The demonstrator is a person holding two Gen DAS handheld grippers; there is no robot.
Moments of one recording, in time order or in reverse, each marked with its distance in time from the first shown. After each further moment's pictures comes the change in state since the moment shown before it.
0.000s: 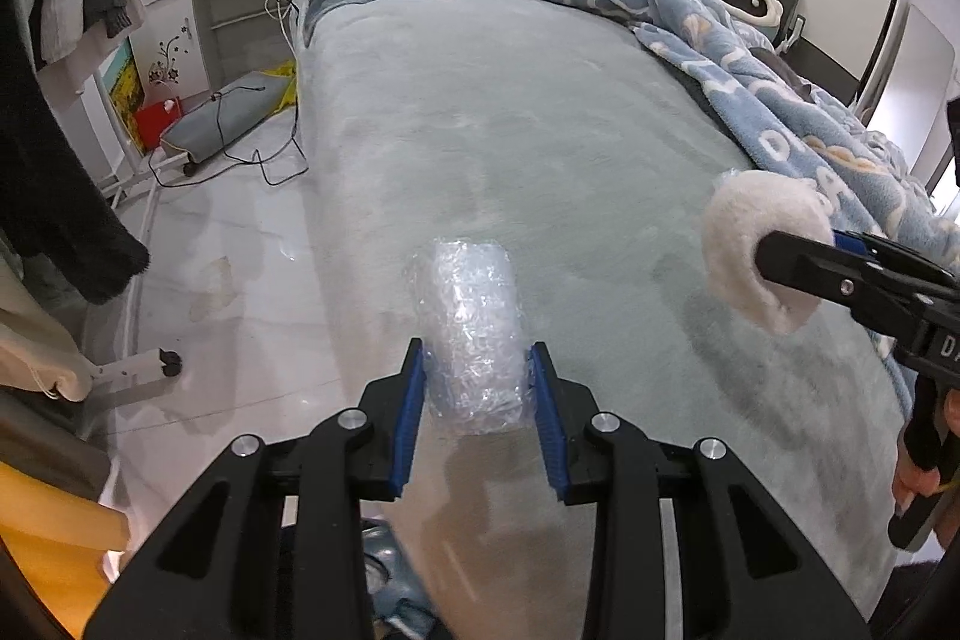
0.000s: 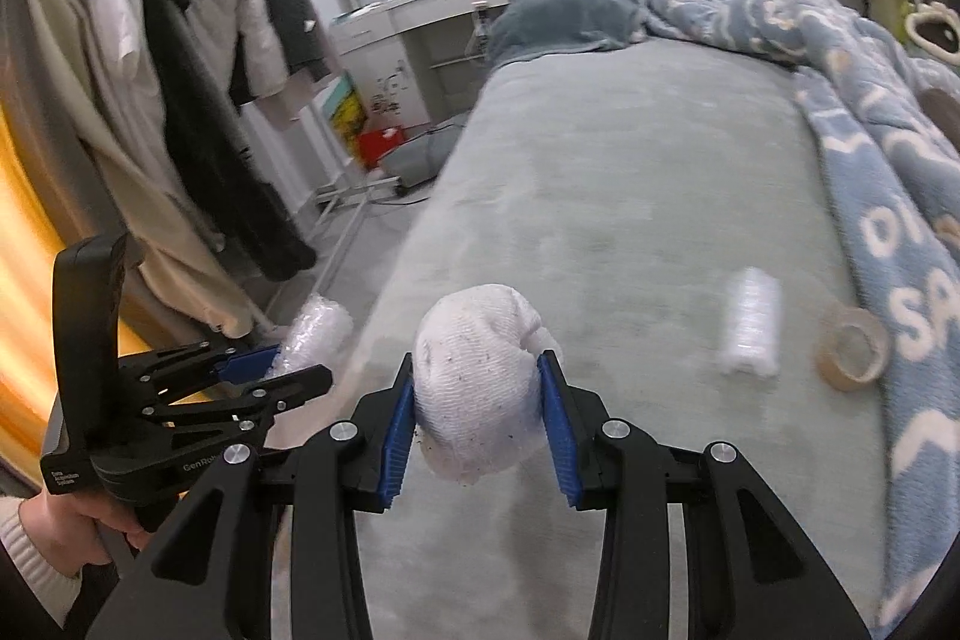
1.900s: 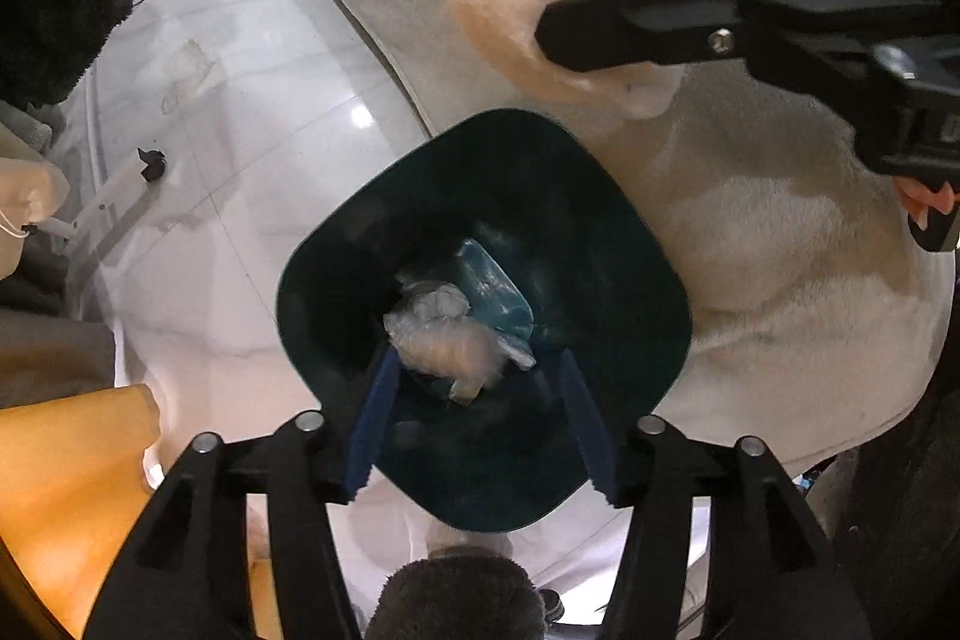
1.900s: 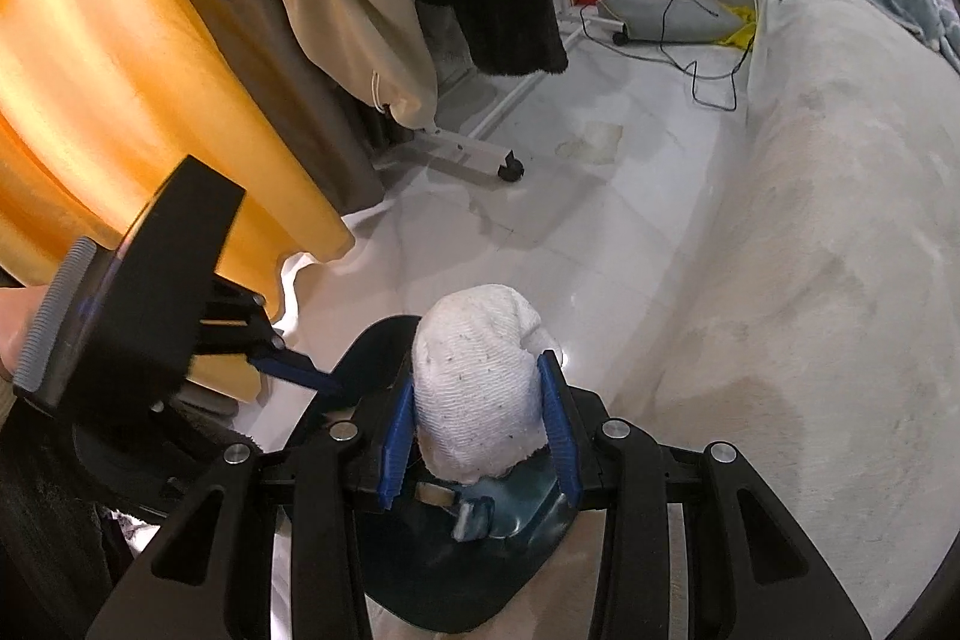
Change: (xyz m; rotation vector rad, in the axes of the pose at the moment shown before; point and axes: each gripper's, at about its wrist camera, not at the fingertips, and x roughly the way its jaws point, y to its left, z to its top) left arm -0.002 0.147 -0.167 0.145 0.554 -0.151; right arm 0.151 0.213 -0.060 -0.376 0.409 0.227
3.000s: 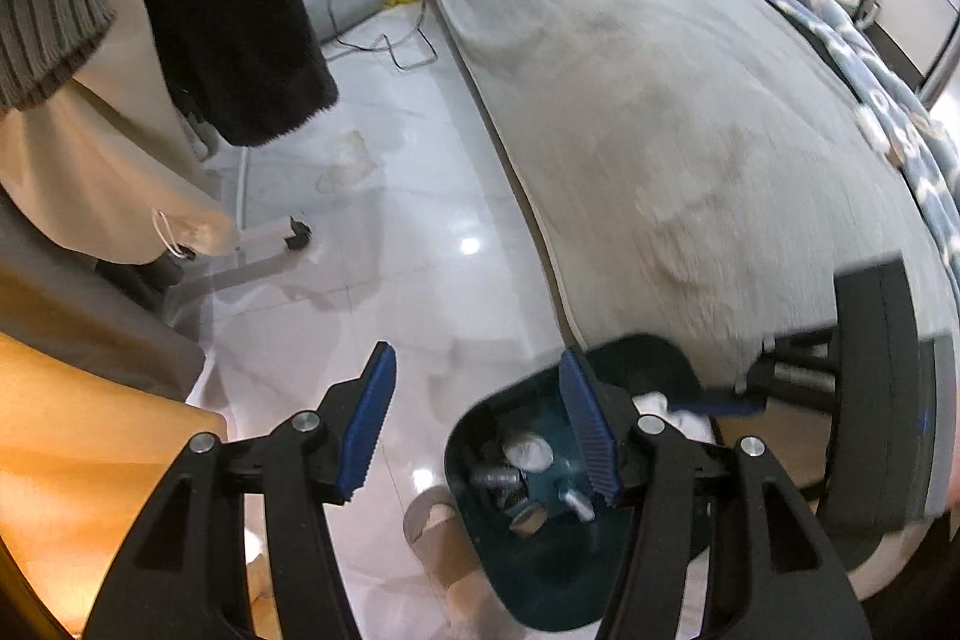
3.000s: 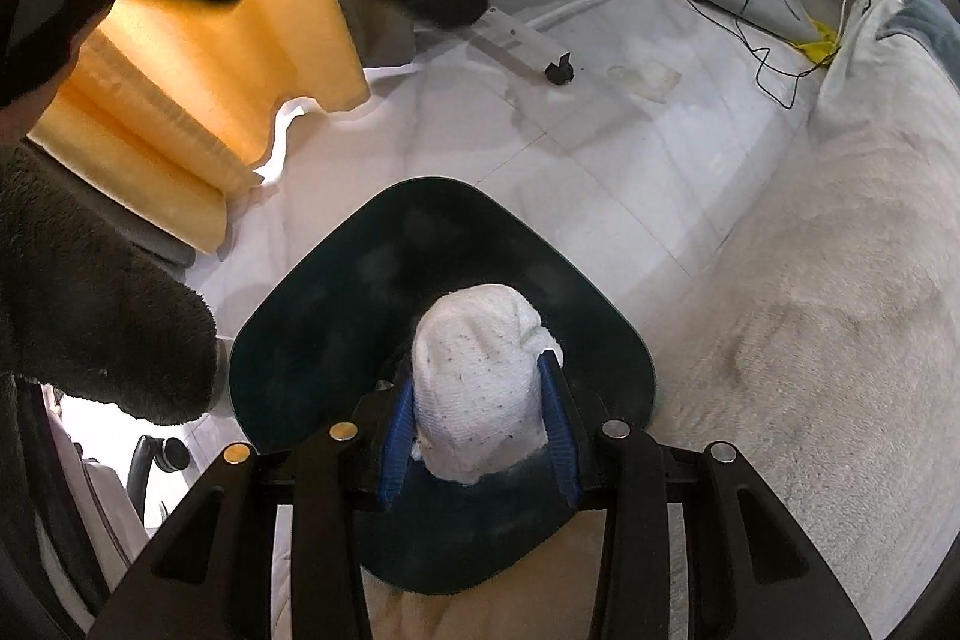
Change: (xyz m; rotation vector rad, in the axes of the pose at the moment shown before) left arm -0.085 0.056 0.028 -0.291 -0.369 0.212; right arm 0.055 0.052 -0.031 -0.284 0.250 -0.085
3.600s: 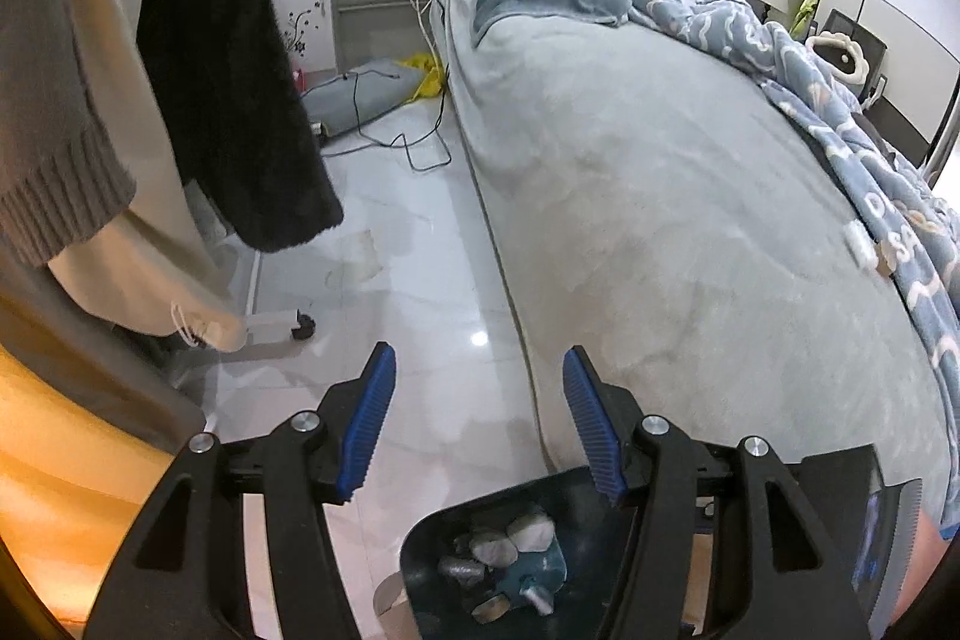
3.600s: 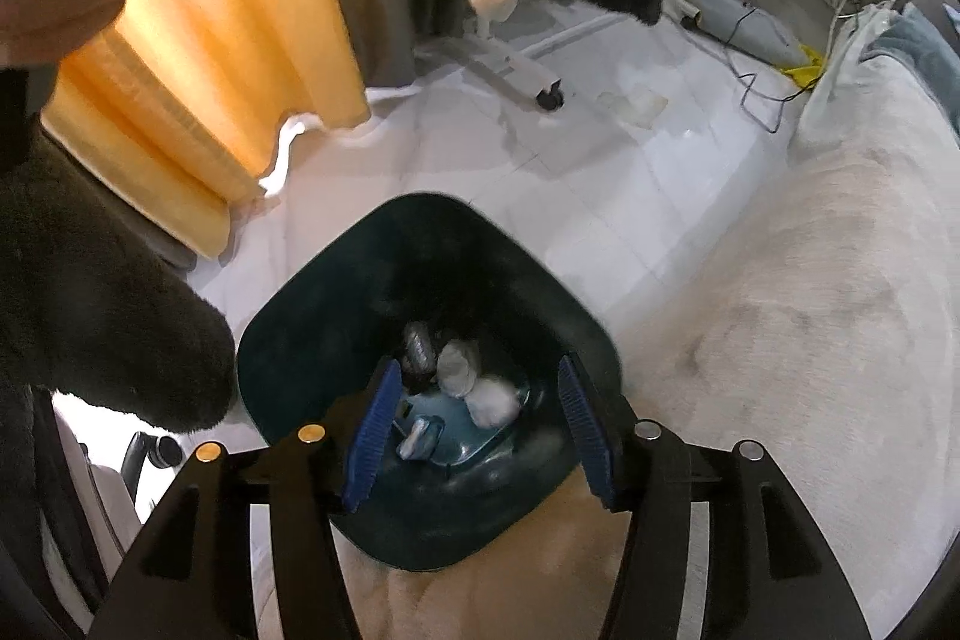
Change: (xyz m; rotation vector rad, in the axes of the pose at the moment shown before) left arm -0.039 -0.040 0.047 -0.052 -0.224 0.038; right arm -0.037 -0.007 -0.015 0.006 -0.097 -0.030
